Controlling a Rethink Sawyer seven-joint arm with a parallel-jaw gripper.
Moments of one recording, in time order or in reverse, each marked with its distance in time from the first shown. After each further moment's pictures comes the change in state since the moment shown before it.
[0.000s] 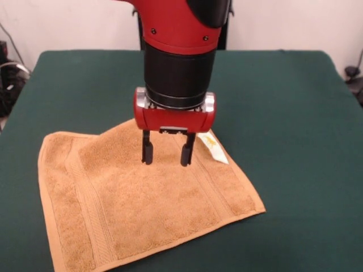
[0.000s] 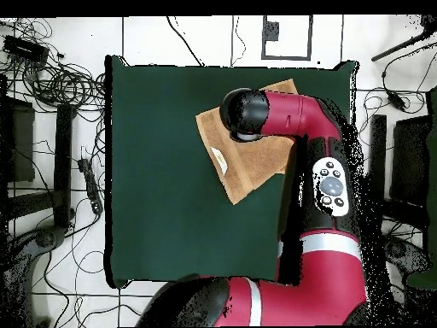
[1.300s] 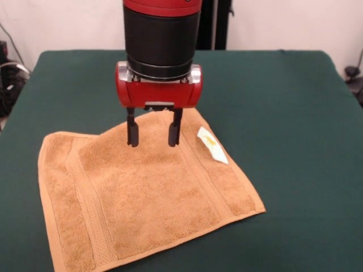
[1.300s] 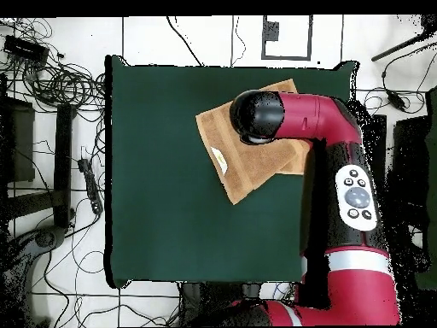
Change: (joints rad) arm -0.088 -0.108 0.117 0.083 -0.100 0.017 -0.038
